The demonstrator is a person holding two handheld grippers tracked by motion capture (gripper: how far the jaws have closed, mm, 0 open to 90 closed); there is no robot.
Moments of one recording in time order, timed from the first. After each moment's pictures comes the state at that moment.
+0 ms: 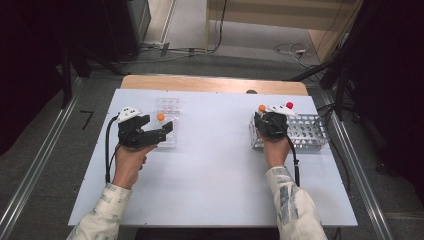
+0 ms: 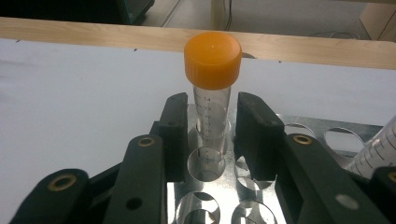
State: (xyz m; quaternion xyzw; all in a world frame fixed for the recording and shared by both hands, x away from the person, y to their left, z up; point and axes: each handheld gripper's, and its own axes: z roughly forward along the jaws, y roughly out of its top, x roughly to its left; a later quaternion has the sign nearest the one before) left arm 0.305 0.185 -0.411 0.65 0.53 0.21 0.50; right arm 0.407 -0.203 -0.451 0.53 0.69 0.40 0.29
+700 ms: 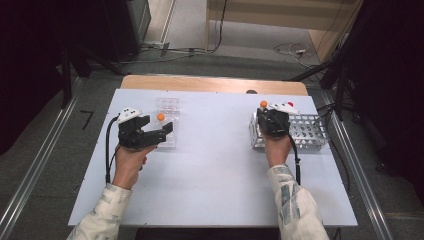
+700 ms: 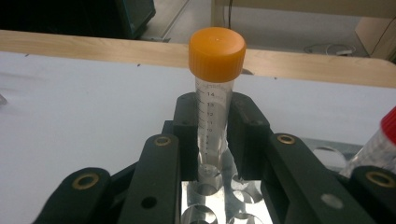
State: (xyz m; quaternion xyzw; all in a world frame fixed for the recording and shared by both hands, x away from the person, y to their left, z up) left arm 0.305 0.185 -0.413 0.65 0.53 0.21 0.50; right arm 0.404 -0.203 -0.436 0.52 0.68 0.41 0.30
